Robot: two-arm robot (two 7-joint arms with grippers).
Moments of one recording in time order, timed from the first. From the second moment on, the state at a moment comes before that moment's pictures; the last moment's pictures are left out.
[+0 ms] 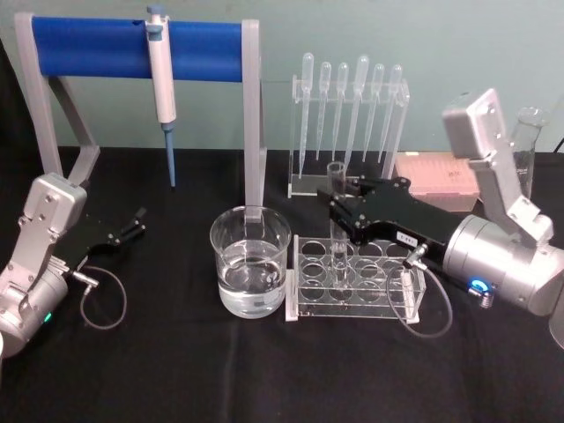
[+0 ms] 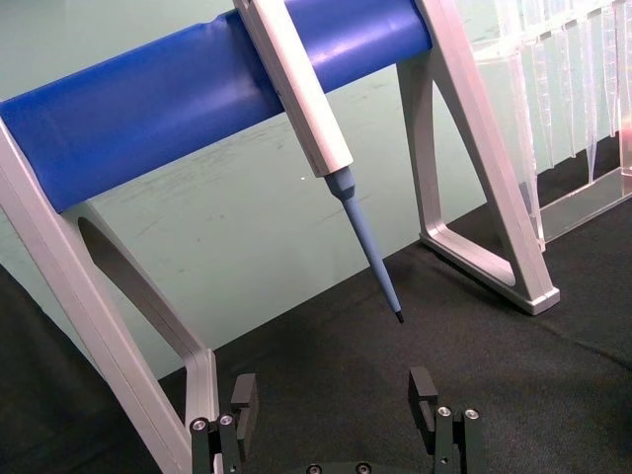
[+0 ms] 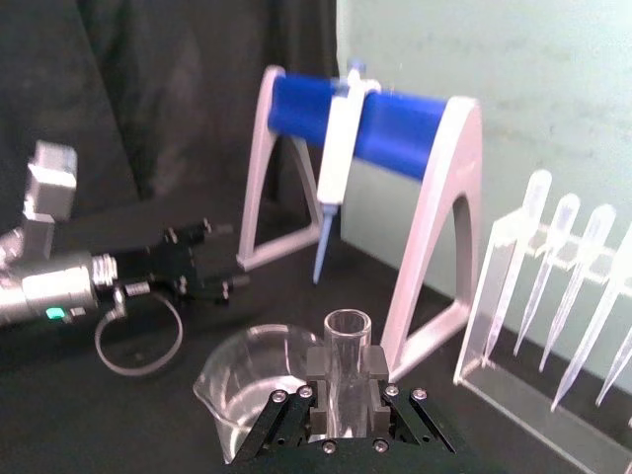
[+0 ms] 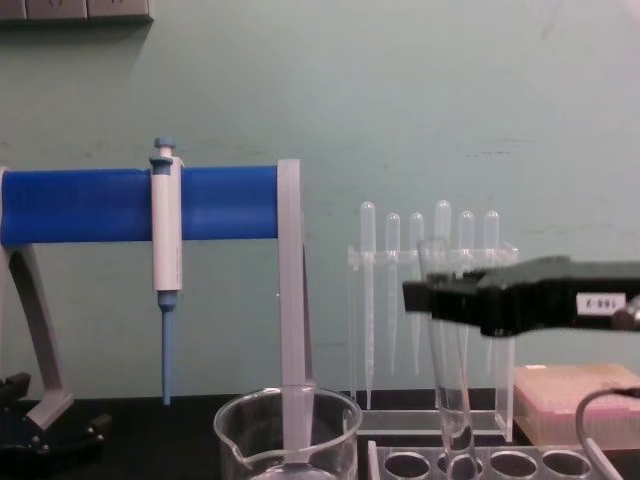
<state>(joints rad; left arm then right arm) -0.20 0.60 0.45 -1.41 -0.25 -0.12 0.03 0.23 0.52 -0.39 -1.81 0.46 0.30 0.39</state>
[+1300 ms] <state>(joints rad) -0.20 0.60 0.45 -1.41 -0.25 -0.12 0.03 0.21 0.55 -0.36 -1.88 0.49 0.26 0.36</state>
